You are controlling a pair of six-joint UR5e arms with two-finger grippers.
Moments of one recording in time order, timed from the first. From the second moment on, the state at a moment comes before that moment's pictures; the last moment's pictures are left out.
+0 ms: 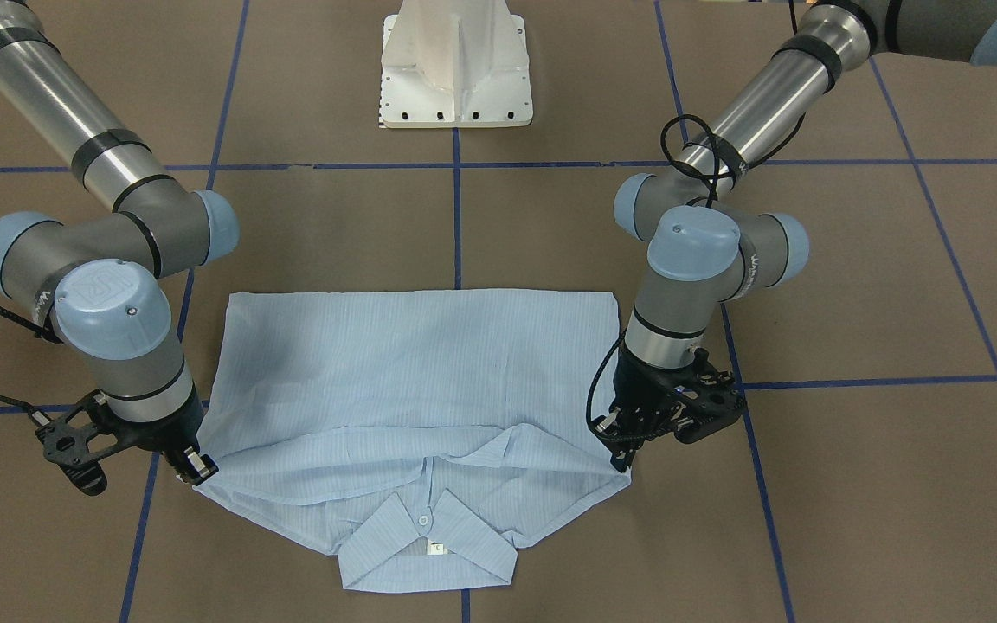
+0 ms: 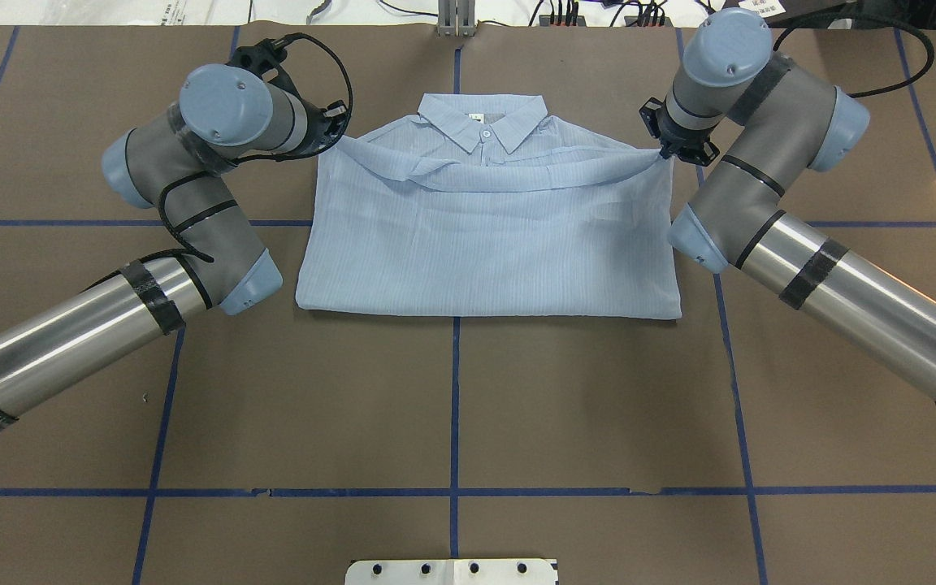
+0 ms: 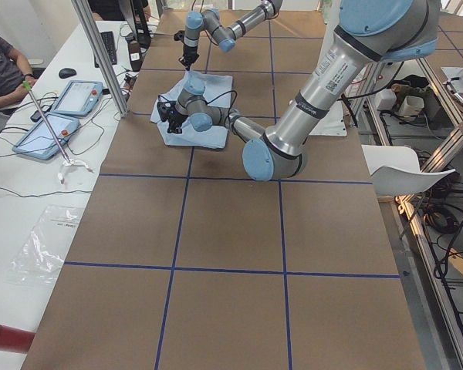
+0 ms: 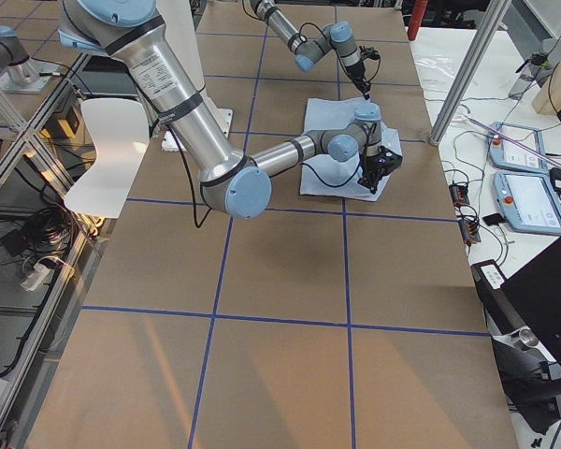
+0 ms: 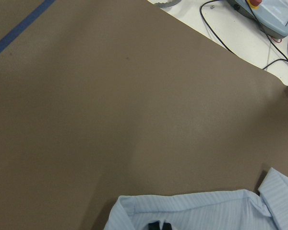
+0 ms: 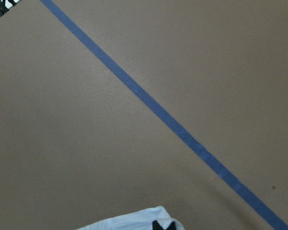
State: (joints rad) left arm -0.77 -2.32 -1.15 -2.25 -1.67 -1.56; right arm 0.88 -0.92 1.24 -1.28 1.83 1.68
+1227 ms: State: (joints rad) left arm -0.79 -2.35 -1.07 -2.30 -1.67 -1.52; right arm 0.88 -0.91 1.23 -1.27 1.83 1.68
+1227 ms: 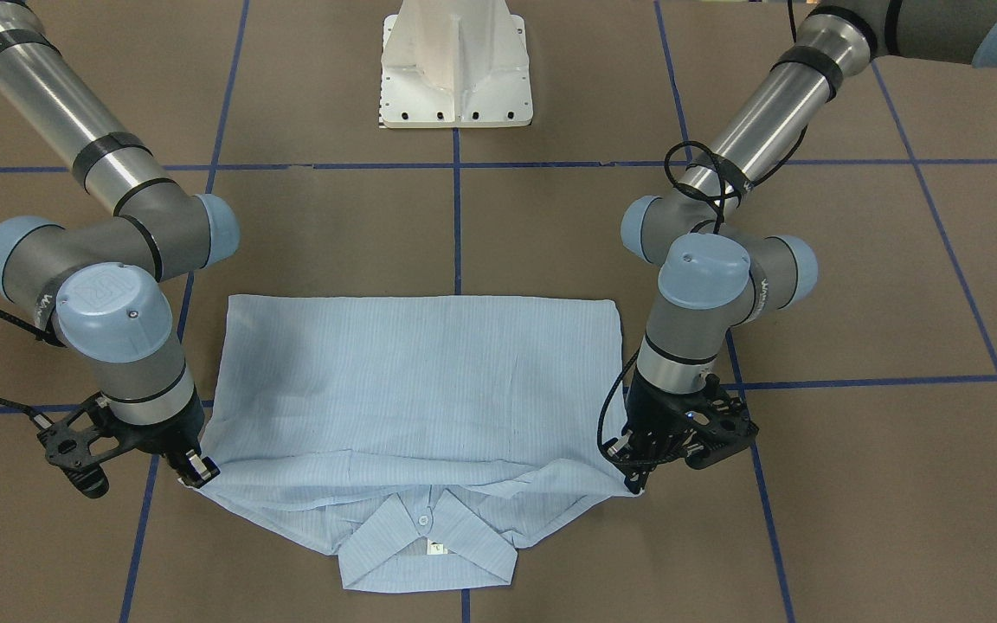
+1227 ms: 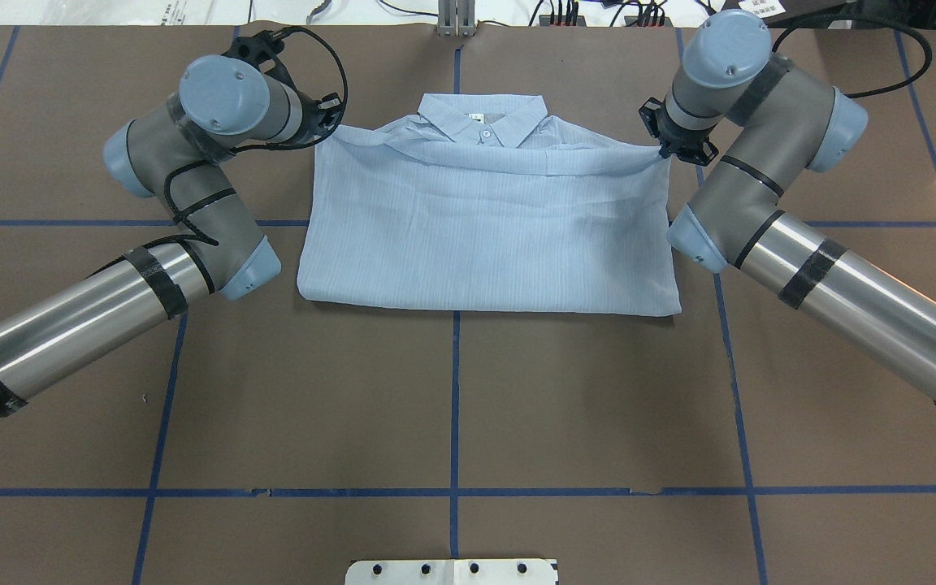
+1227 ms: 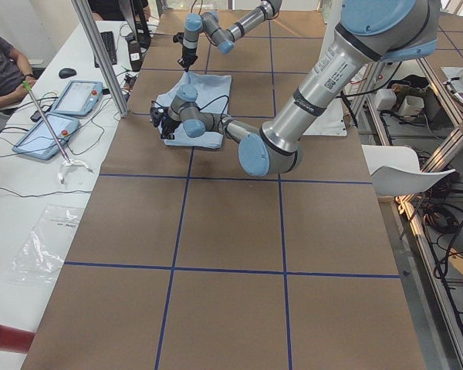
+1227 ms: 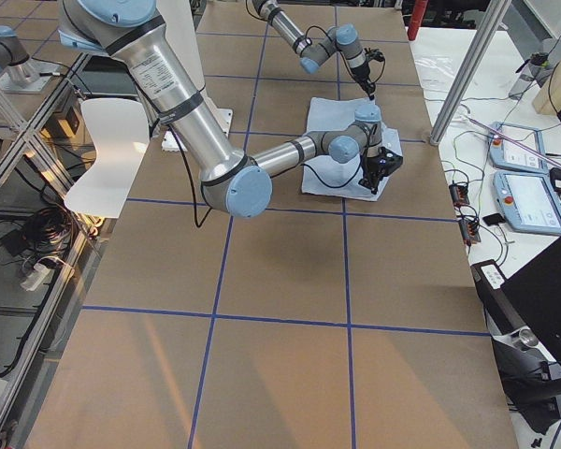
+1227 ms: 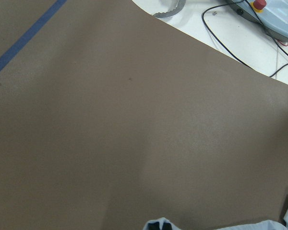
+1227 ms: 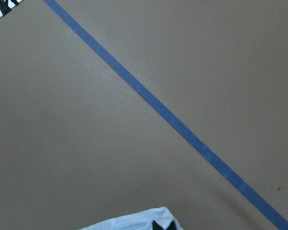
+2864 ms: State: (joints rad) left arm -0.79 -2.33 -1.09 -2.32 -1.68 -1.49; right arm 0.71 -1.26 1.68 -1.23 1.83 1.87
